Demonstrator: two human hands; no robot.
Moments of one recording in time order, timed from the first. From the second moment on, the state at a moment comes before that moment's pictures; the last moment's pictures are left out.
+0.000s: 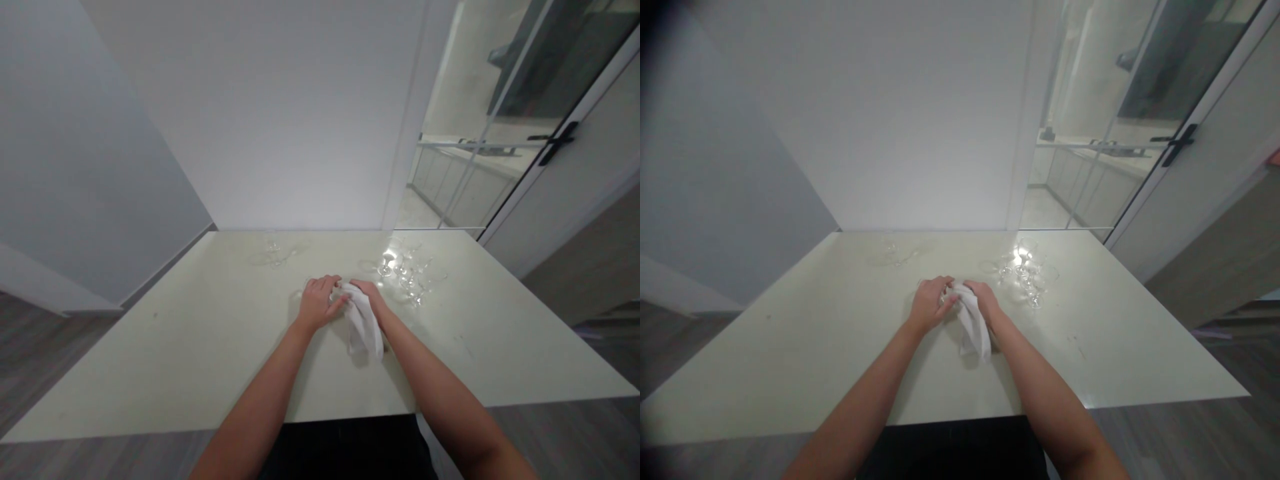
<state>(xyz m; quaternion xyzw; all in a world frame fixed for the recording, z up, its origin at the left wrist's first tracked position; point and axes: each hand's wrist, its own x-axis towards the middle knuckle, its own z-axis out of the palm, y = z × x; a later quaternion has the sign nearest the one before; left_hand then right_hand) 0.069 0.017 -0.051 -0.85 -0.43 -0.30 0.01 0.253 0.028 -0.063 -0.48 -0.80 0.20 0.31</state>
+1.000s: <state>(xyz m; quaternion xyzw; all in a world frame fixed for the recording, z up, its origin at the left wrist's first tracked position) 0.078 0.016 -0.053 -0.84 -0.43 -0.34 -0.02 0.248 0.020 -0.066 -0.53 -0.83 0.01 0.17</state>
